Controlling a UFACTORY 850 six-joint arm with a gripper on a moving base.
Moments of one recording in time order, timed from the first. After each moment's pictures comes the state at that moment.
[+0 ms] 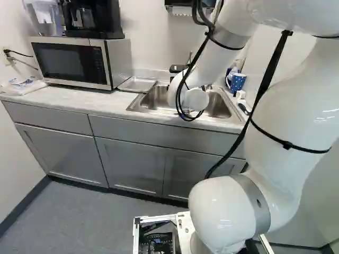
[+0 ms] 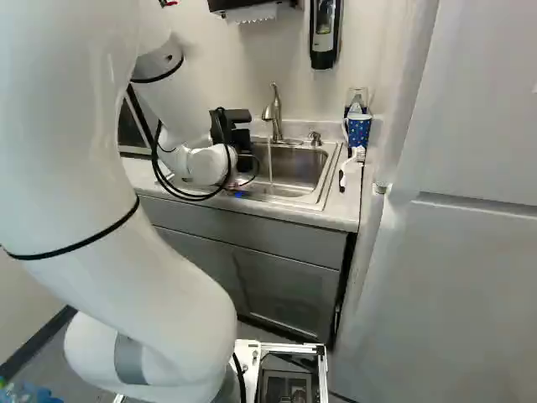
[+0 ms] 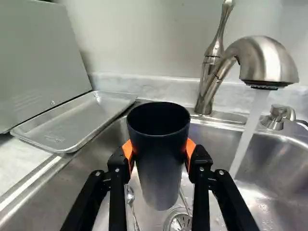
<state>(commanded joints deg) 3.5 -2.8 -33.1 1.4 47.2 0.0</state>
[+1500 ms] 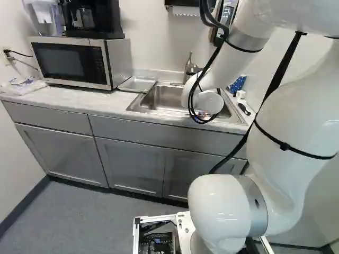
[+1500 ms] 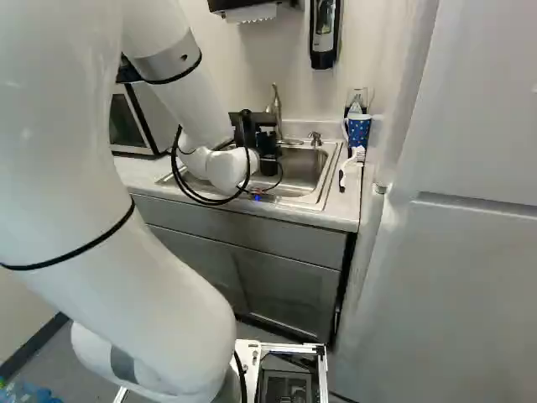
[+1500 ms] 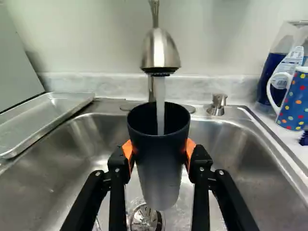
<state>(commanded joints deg) -6.3 -0.3 -30.4 1.4 47.2 0.0</state>
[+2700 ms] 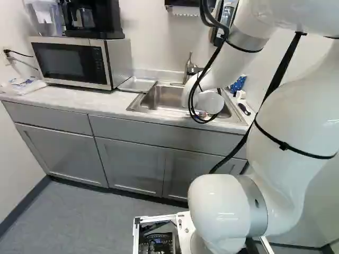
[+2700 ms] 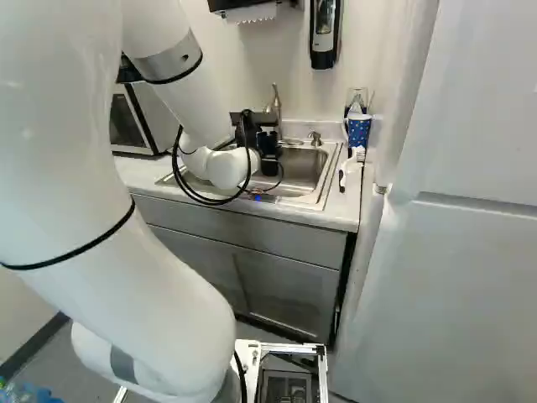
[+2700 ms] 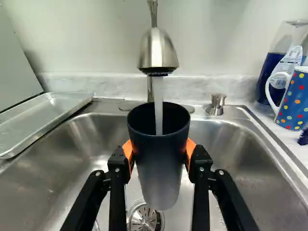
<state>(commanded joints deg) -6.3 -0.3 -30.4 1.4 47.2 0.0</state>
